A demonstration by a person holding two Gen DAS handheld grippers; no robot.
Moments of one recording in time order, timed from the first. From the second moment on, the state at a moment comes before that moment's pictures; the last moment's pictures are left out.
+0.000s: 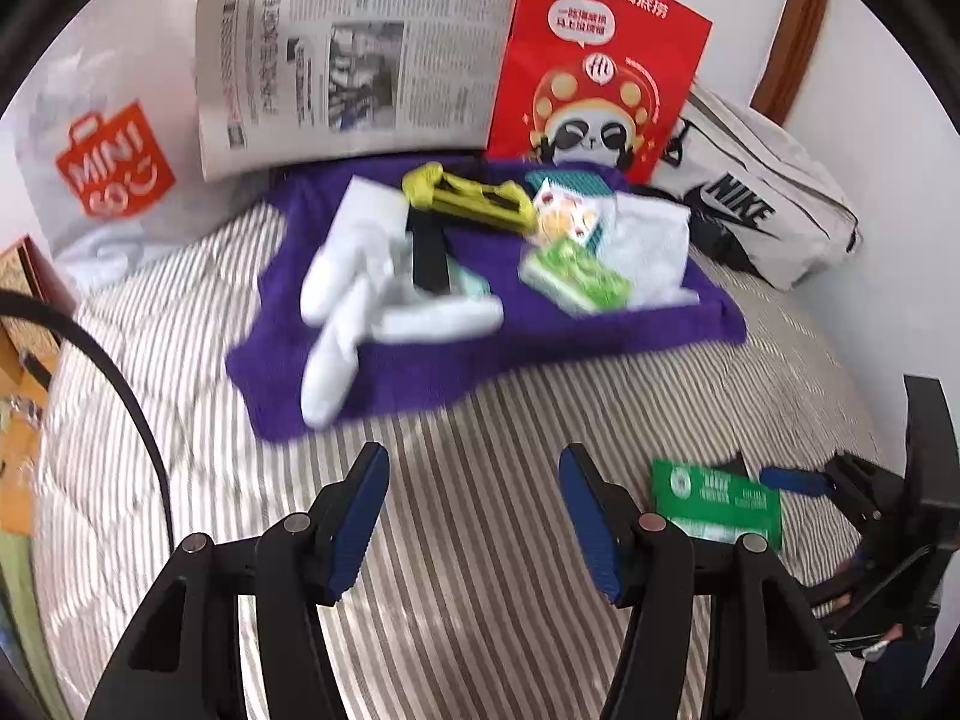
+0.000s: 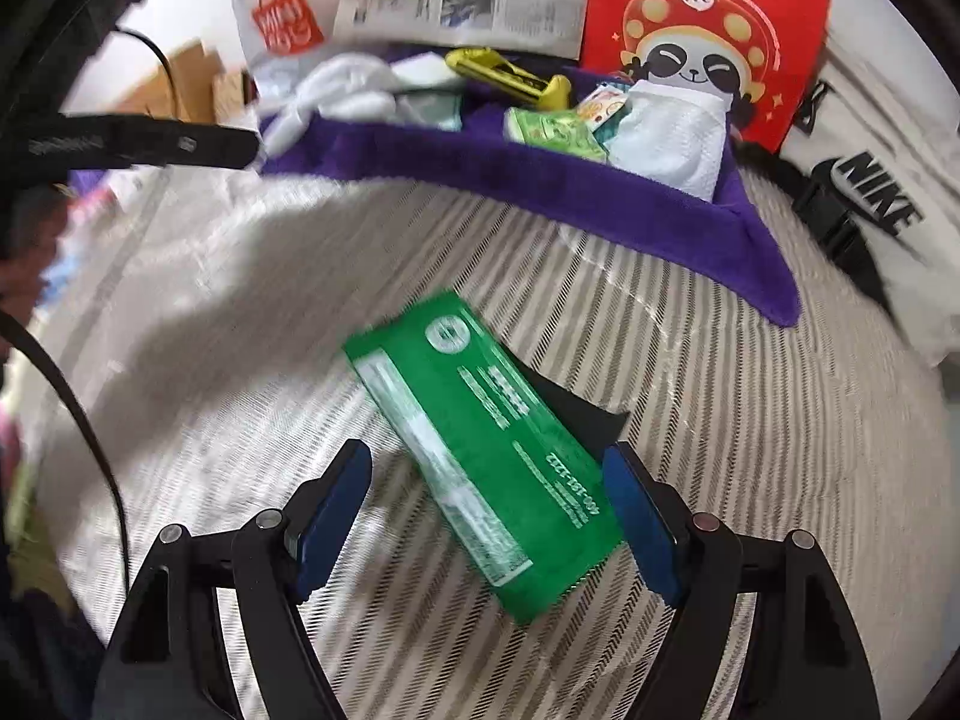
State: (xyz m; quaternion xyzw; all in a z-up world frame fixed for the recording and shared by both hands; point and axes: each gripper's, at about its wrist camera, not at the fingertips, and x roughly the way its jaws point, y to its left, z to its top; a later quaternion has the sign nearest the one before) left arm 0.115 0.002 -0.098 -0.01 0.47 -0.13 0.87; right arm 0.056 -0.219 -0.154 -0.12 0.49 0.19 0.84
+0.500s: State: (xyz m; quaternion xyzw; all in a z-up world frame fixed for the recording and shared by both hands) left arm 0.068 0.012 -0.121 -0.04 0.48 -0.14 0.86; right arm 0.082 -0.228 -0.155 -0.03 0.50 0.15 0.85
